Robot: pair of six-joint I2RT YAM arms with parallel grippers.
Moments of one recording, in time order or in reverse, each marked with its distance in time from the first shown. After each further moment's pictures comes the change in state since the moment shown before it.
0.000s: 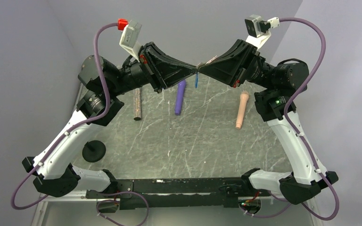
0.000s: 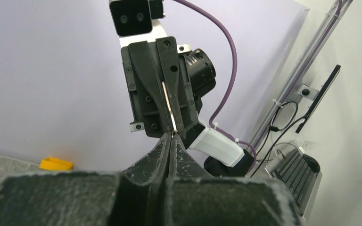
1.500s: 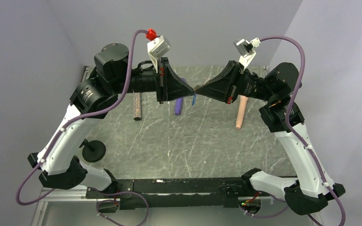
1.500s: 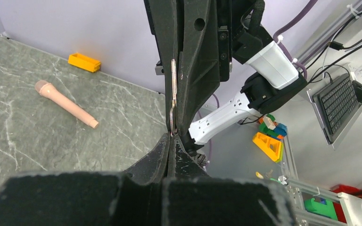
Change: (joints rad) left arm -0.006 0.101 0.274 -0.725 0.064 0.332; right arm 0.000 -0.116 -0.079 -0.534 -0.015 -0.390
